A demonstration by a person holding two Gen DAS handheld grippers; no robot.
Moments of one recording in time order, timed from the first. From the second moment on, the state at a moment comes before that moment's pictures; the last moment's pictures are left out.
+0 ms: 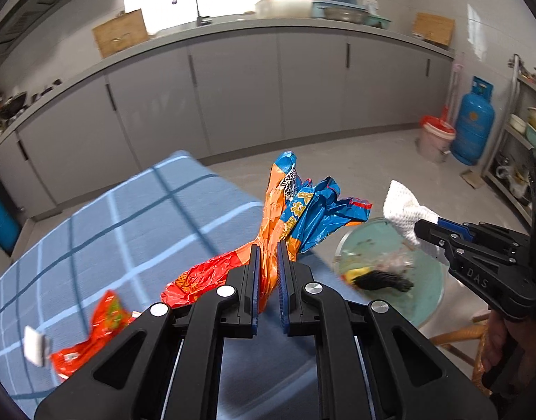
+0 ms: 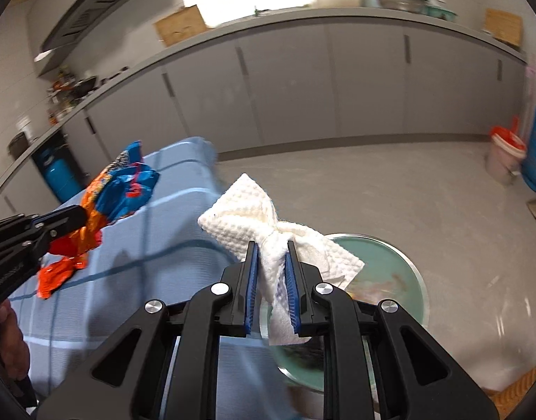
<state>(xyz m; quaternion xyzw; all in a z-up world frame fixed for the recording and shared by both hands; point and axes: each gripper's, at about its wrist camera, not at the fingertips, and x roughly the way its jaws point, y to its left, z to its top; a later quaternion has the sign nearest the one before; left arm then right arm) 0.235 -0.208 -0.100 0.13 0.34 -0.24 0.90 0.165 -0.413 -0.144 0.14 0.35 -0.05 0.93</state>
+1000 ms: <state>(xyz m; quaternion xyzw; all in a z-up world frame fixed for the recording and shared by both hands) 0.230 -0.308 -0.162 0.17 0.37 -0.33 0.85 0.154 -0.504 -0.213 0.21 0.37 -0.13 0.89</state>
